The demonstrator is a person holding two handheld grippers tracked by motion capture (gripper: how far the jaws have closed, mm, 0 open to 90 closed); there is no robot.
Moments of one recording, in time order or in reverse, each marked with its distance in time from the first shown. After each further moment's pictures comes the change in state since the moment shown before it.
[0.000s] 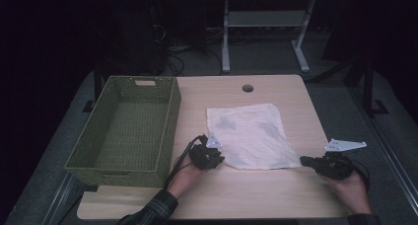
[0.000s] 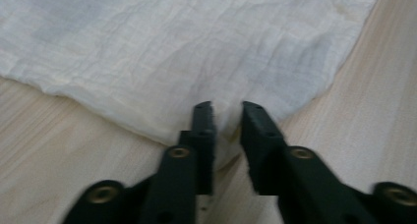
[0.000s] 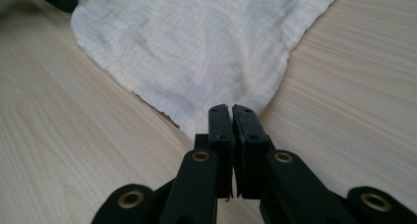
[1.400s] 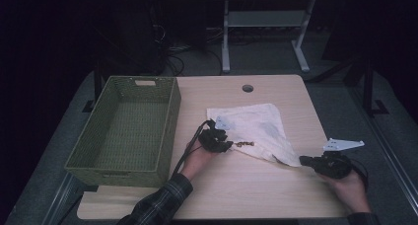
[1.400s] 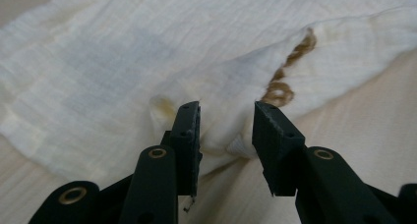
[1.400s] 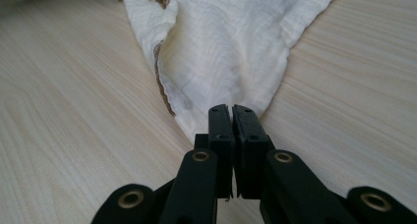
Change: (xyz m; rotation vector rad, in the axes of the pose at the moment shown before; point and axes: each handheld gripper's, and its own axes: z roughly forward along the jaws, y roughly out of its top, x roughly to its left) left arm 0.031 0.036 0.038 -0.043 0.028 -0.075; right arm -0.004 0.000 0.005 0.008 0.000 -0.016
